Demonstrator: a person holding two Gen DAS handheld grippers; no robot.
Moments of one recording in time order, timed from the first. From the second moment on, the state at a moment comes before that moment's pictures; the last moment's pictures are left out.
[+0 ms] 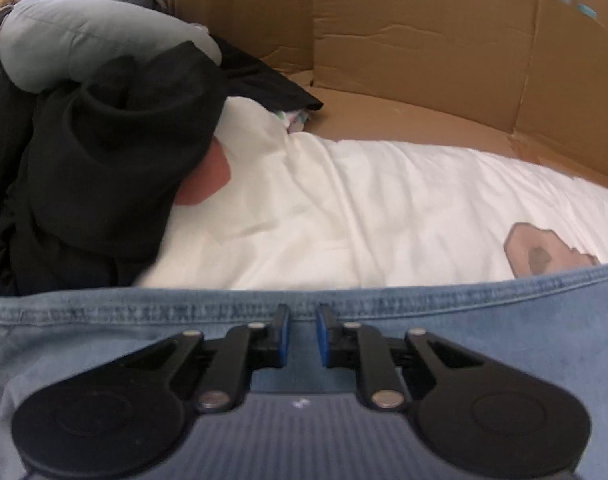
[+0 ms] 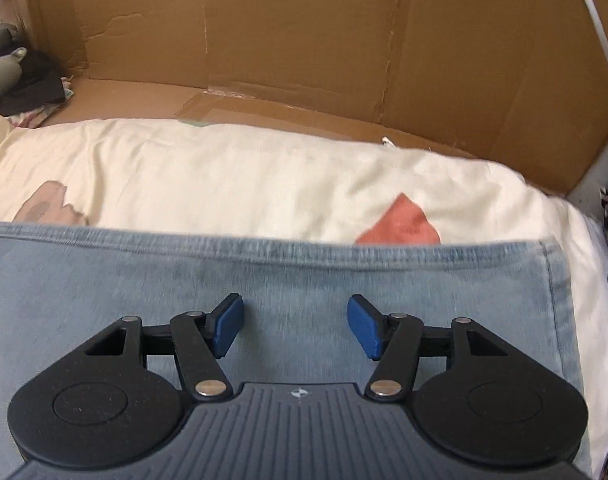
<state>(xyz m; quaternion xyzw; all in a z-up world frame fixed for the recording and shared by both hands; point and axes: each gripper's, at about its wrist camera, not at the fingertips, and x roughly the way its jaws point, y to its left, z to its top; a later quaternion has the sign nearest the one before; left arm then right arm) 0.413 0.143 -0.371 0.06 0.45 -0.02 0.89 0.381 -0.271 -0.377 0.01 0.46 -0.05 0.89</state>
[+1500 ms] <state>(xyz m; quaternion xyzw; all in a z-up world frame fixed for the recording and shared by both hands) 0.184 0.238 -0.191 0.04 0.55 0.07 0.83 0.141 -0.314 -0.138 0.11 0.52 0.02 0.85</state>
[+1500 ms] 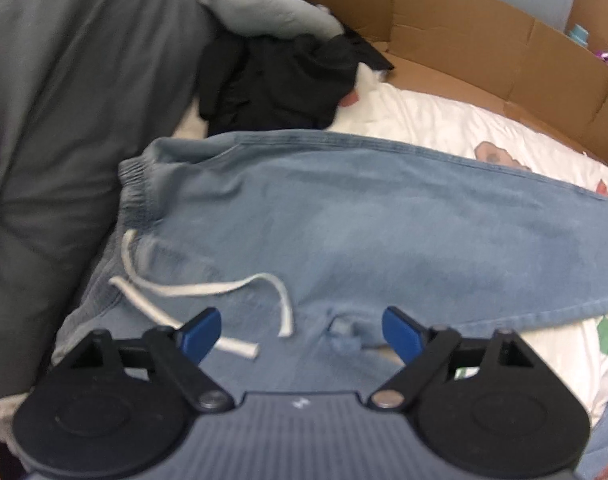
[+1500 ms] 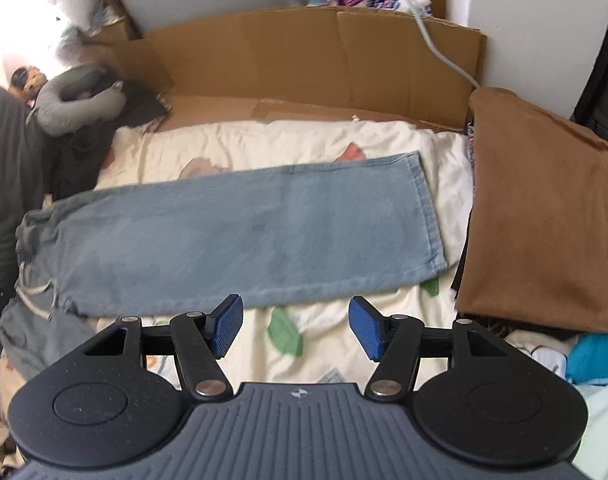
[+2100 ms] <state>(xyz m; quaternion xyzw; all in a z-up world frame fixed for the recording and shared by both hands) 0.089 0.310 -0.199 -0.02 0.61 0.11 0.79 0.058 -0.264 -0.126 0.18 0.49 -0.04 0.85</state>
